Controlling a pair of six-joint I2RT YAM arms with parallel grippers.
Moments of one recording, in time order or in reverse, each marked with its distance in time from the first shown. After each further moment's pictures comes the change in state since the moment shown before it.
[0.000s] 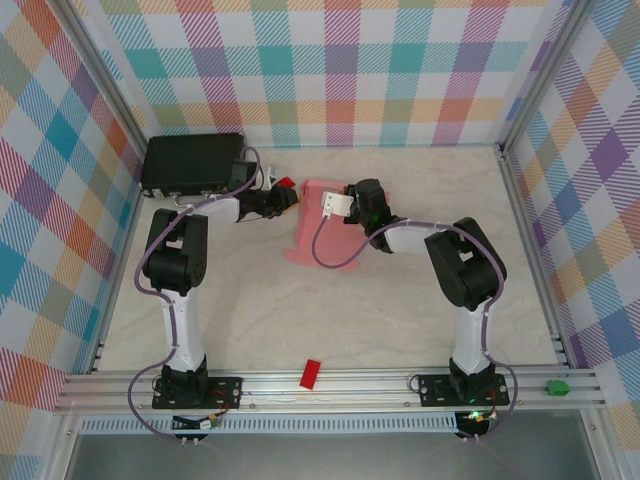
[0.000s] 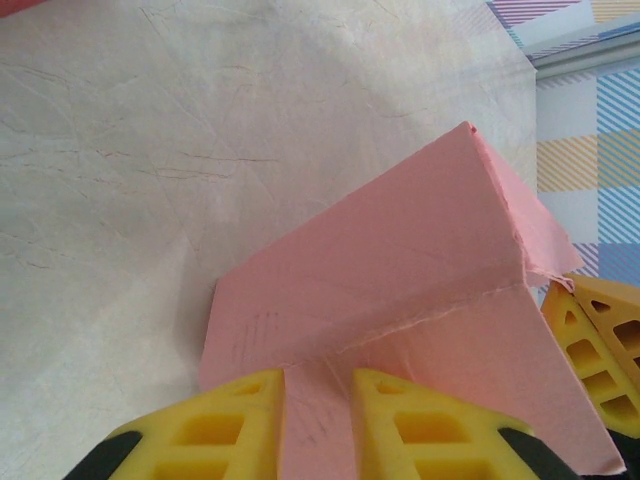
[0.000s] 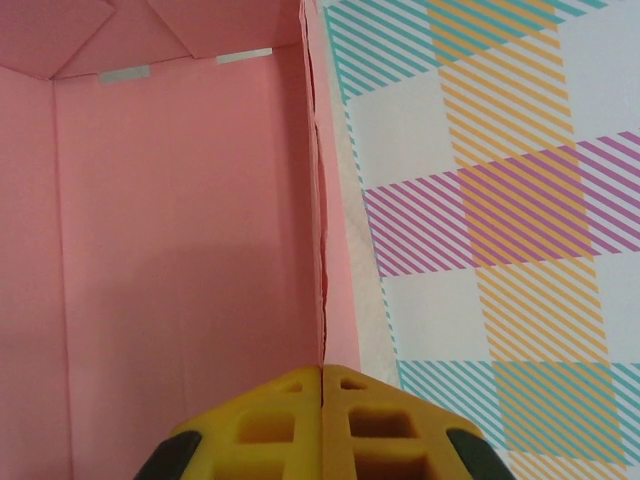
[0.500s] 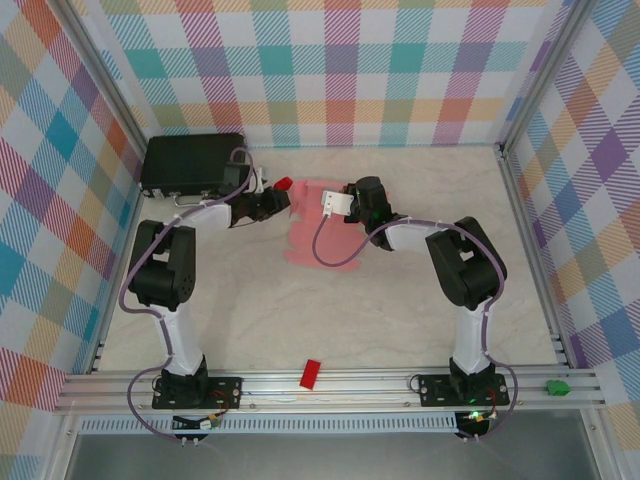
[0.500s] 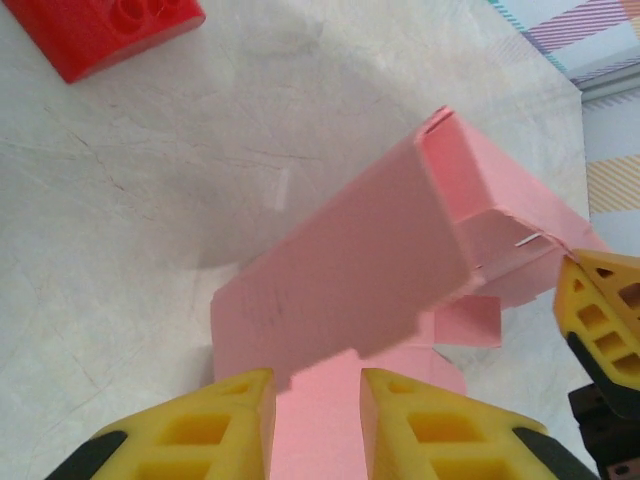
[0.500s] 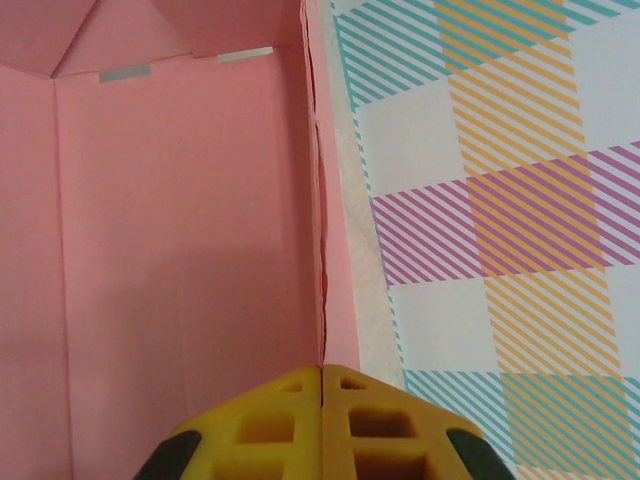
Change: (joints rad) left arm 0.008 -0.179 -0.136 -0.031 -0.159 0.058; right arm -0.007 0.002 0.017 -0.028 -0.034 -0.005
